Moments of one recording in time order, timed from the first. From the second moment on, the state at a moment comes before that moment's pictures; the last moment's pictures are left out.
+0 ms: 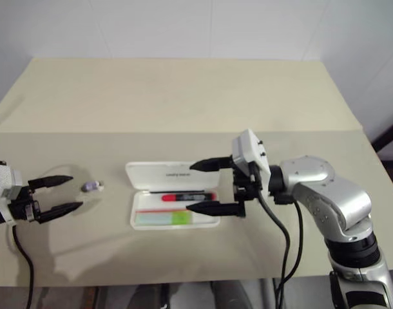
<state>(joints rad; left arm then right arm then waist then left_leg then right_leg) -0.23 0.92 0.36 0.49 -0.43 -0.01 -1.34 -0.53 -0.66 0.04 -0.49 0.75 0.75 1.06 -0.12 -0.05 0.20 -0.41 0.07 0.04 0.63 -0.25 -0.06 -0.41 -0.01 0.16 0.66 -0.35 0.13</state>
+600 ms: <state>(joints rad) -0.57 0.91 0.13 0.90 -0.21 -0.21 -1.41 -0.53 -0.66 0.04 -0.49 0.73 0.70 1.03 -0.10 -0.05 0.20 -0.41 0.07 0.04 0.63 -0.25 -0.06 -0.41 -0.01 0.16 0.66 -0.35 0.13</state>
